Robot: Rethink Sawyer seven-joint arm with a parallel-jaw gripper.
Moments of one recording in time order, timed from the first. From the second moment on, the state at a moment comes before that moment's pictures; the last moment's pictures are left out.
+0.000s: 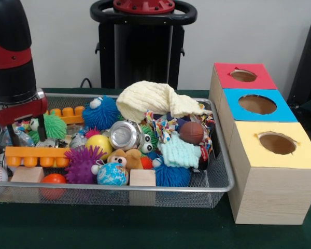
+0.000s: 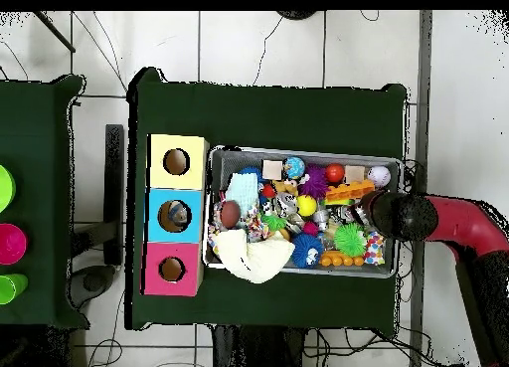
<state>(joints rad) -1.06 -0.46 0.66 1.50 -0.79 0.80 1.06</state>
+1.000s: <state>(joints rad) -1.09 -0.43 0.66 1.41 -0.79 0.82 0.85</state>
